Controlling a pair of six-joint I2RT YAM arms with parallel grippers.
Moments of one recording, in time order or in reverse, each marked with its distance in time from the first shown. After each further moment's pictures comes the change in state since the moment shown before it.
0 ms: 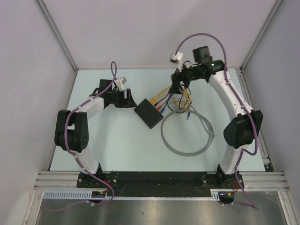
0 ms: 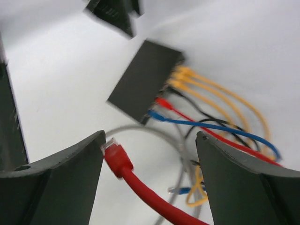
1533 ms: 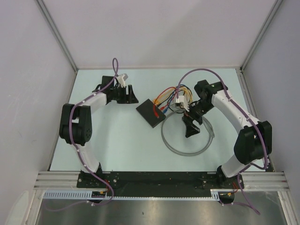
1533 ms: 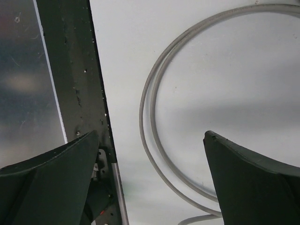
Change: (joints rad) left arm 0.000 0.140 0.122 0.028 0.015 -0.029; right arm -0.032 -0.244 -0.541 -0.363 0.011 -0.350
